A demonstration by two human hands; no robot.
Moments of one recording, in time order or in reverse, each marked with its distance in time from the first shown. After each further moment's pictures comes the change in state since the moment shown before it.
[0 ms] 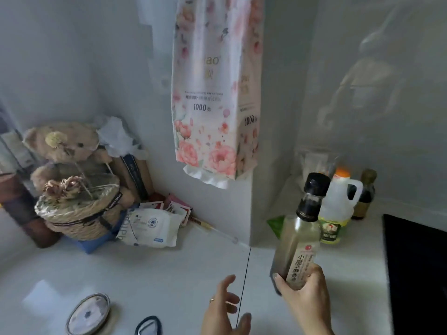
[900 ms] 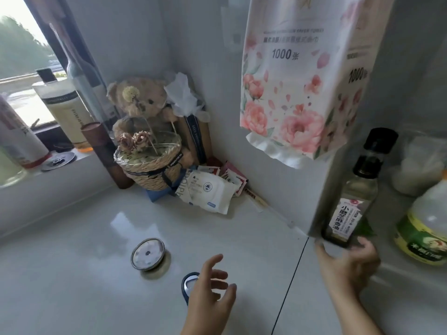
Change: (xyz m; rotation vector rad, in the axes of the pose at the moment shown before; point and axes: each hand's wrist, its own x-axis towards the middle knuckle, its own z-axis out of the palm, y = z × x) left_hand -0.012 -0.041 -0.050 -0.109 0.403 -0.227; right_hand 0.043 -0.005 0.078 -0.013 0.125 -0.074
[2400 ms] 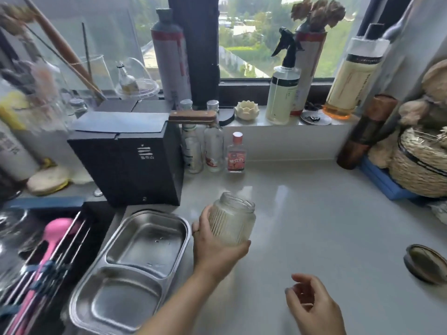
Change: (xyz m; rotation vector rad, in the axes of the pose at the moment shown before) left_hand -0.072 -0.215 -0.426 -0.099 0.761 -0.178; right_hand -0.498 -0.153 0.085 0.053 -1.149 -0.344
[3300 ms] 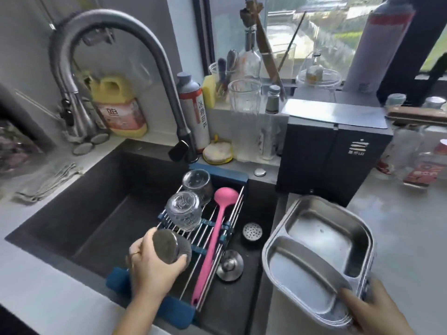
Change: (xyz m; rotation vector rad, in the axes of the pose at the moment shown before) left_hand -0.038 -0.165 -0.386 0.520 0.580 -0.354; right_hand -0.076 -0.133 0.171 -0.144 -0.523 0.101
